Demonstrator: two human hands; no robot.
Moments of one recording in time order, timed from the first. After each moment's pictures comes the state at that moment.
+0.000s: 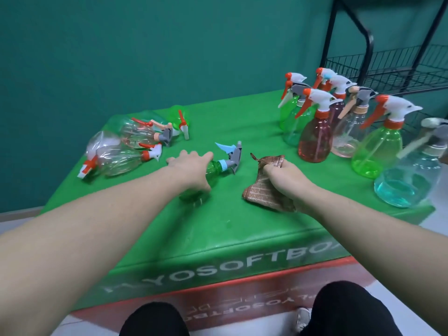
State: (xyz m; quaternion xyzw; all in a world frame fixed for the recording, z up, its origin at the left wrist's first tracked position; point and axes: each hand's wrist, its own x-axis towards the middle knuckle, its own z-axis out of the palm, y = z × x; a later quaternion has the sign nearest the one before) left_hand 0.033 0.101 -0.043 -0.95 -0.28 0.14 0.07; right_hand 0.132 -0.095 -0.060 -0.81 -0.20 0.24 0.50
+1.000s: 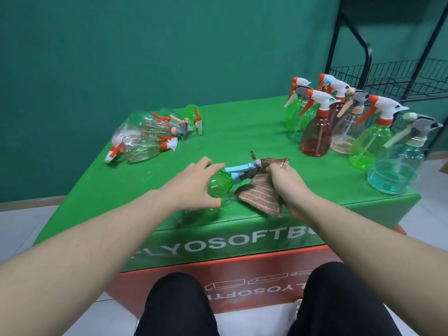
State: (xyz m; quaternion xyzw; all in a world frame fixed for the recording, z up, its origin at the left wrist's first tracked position) left_hand -0.075 0.059 -0.056 -0.99 -0.16 -0.01 -0.07; right_hand 0.068 -0.114 -0.073 -0.72 -0.15 0.29 0.61
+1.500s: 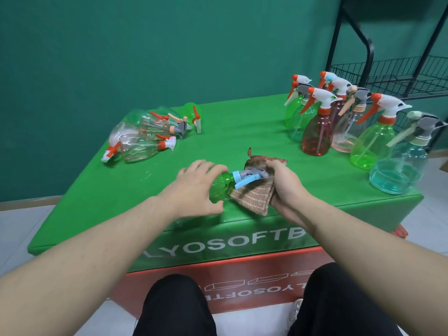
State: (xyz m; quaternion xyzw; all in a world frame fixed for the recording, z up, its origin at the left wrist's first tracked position) left_hand -0.076 0.055 -0.065 -0.99 -0.14 -0.03 -0.03; right_hand 0.061 -0.107 -0.073 -0.59 -0.11 0.36 0.71
